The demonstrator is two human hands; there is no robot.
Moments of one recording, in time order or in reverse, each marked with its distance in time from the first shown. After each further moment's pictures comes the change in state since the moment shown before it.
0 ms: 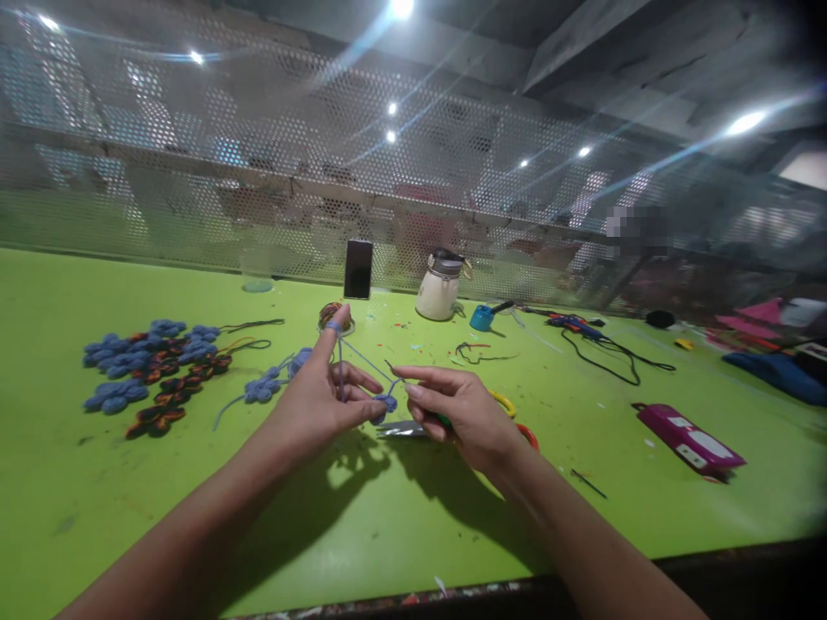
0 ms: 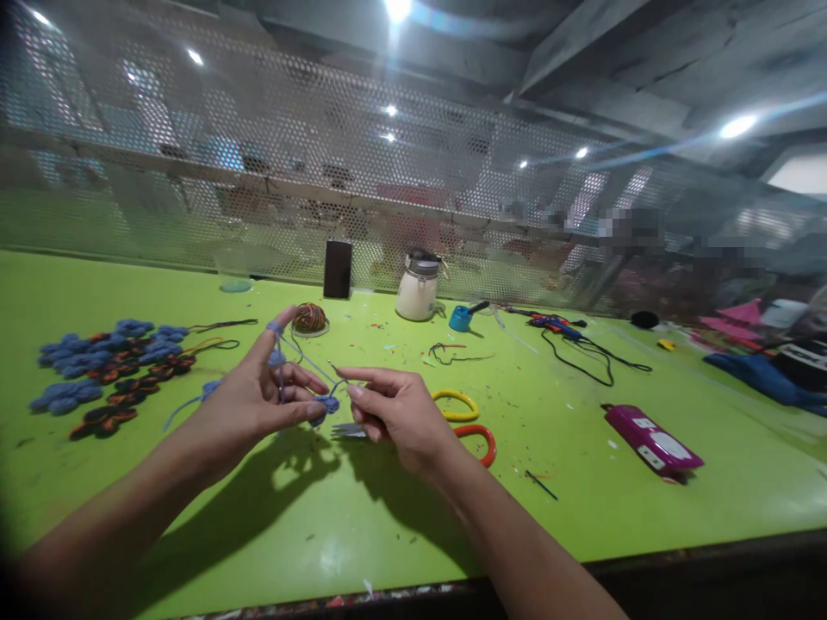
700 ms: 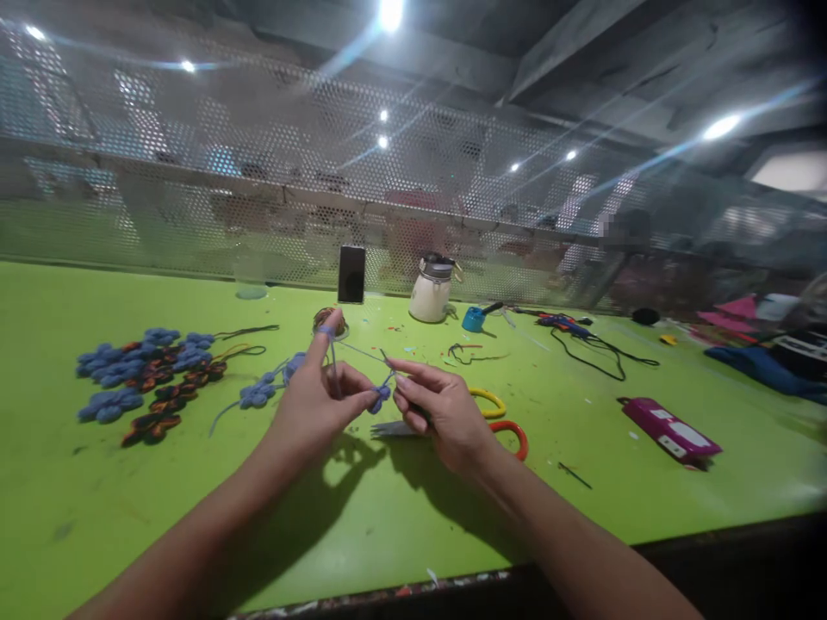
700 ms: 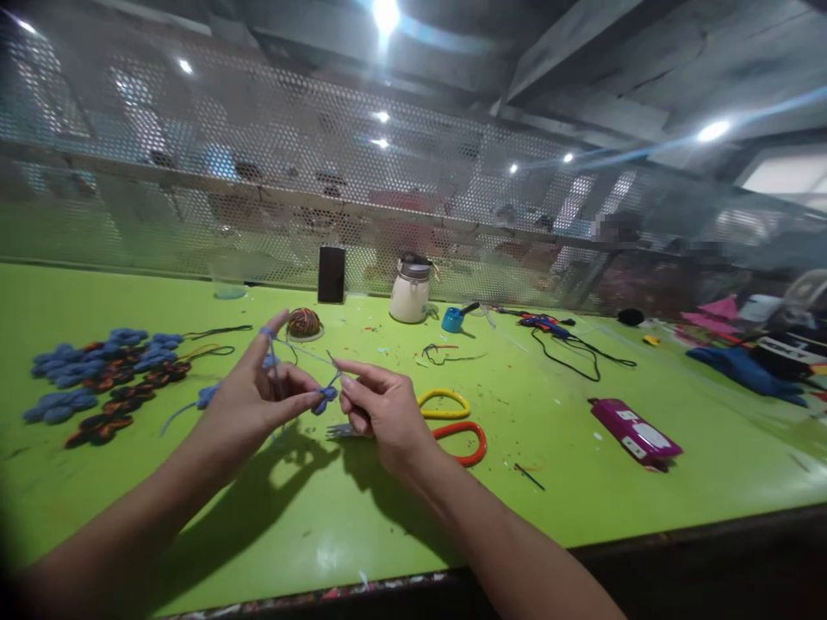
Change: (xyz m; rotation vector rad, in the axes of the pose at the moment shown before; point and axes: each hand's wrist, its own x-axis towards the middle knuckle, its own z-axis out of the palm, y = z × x) left_hand -0.004 -0.002 0.013 0.031 0.098 0.136; right_hand 0.004 0.012 0.012 0.187 0.079 -0.091
